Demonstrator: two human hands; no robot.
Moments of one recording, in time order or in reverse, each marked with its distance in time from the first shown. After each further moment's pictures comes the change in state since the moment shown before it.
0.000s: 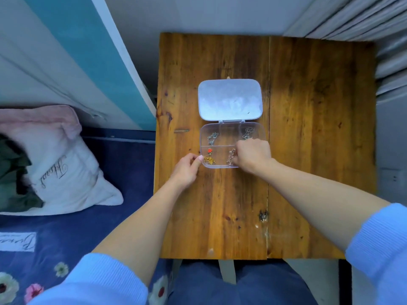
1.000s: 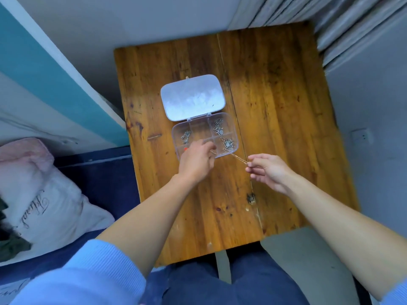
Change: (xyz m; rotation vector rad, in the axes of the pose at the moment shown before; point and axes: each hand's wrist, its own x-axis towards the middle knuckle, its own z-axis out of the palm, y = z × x) left_hand -0.019 0.072 0.044 0.584 0.051 0.575; right_hand -0.116 0.064 0.034 1.934 -0.114 0.716
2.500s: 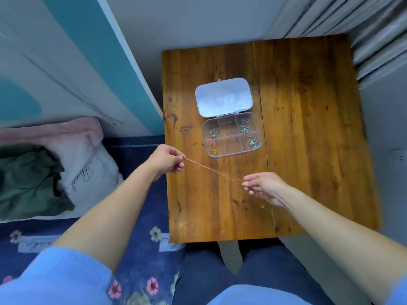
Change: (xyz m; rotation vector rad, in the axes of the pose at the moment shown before) left_hand -0.079 -0.081 -0.094 -0.655 -0.143 -0.600; right_hand -0.032 0.035 0.041 -0.224 -0.112 0.165
